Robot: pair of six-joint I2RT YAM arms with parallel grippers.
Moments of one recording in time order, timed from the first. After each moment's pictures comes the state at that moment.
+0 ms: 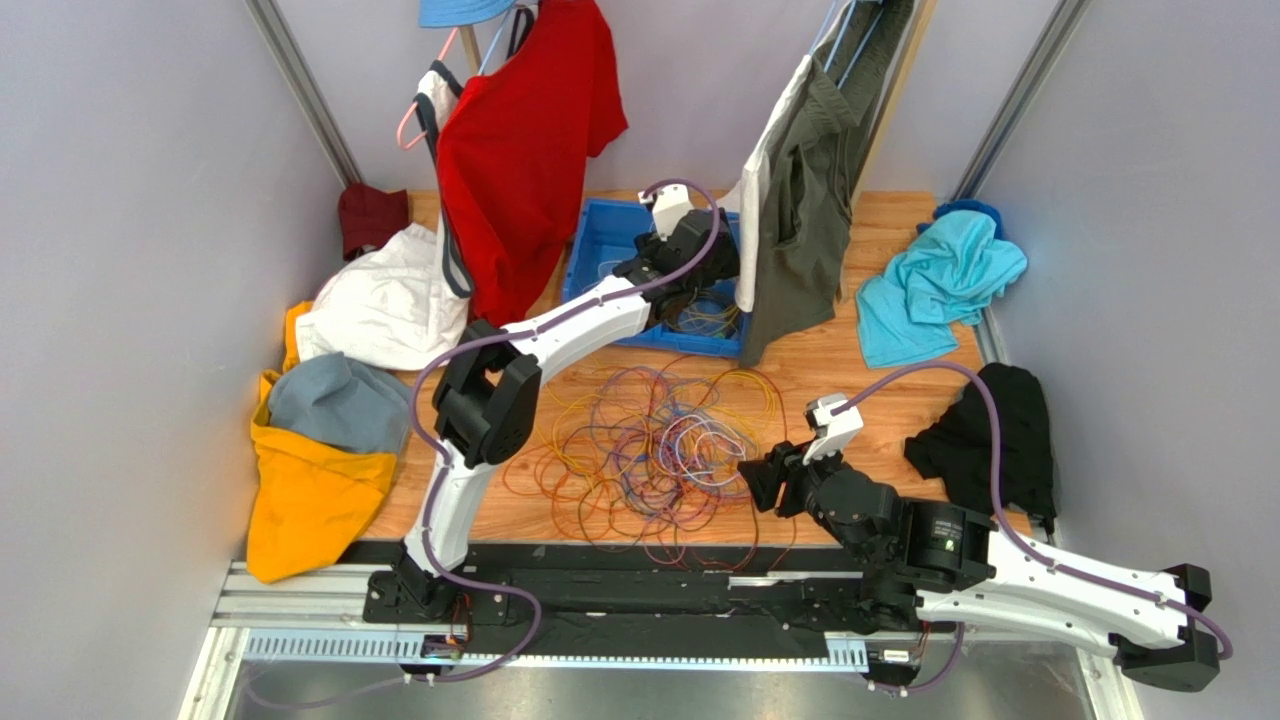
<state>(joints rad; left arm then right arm) -0.77 2.16 1.85 -0.22 -0.48 -0.76 1.27 0.42 0.45 -0.47 0.64 0.64</state>
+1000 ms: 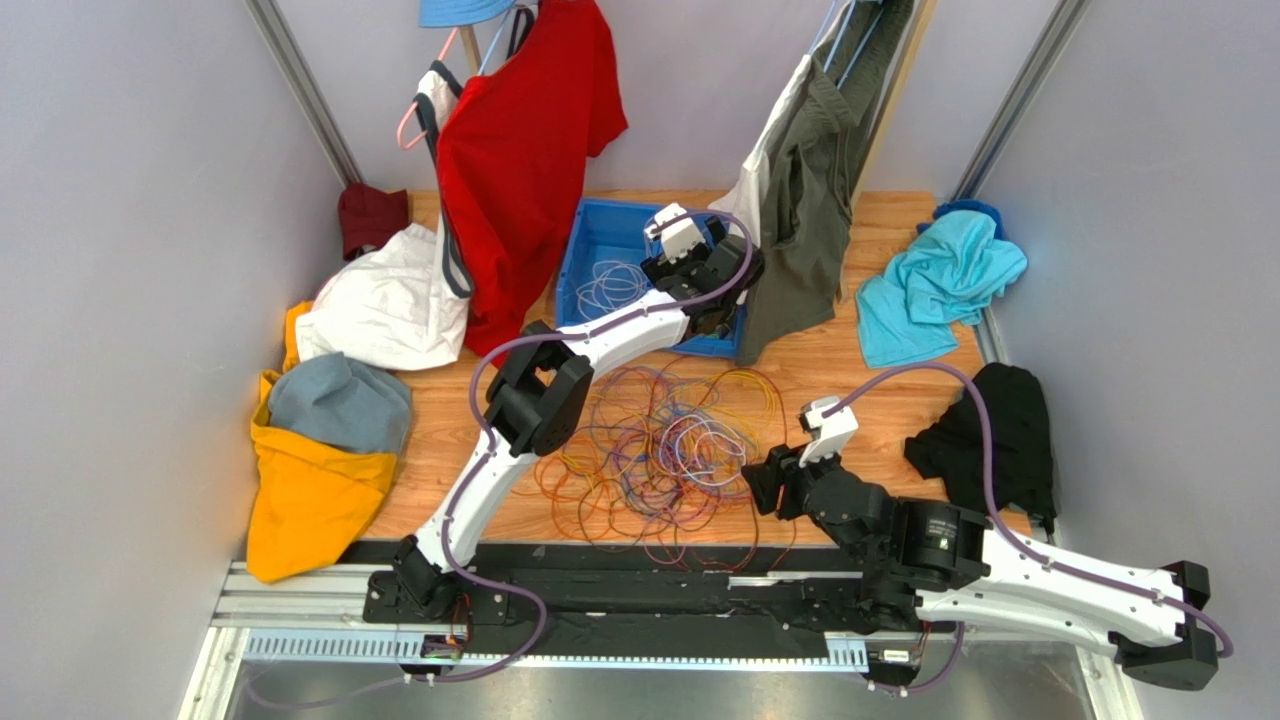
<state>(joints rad) -0.81 2.43 2.07 -0.24 -0.93 -1.01 1.27 0.44 0.45 -0.52 0.65 0.63</state>
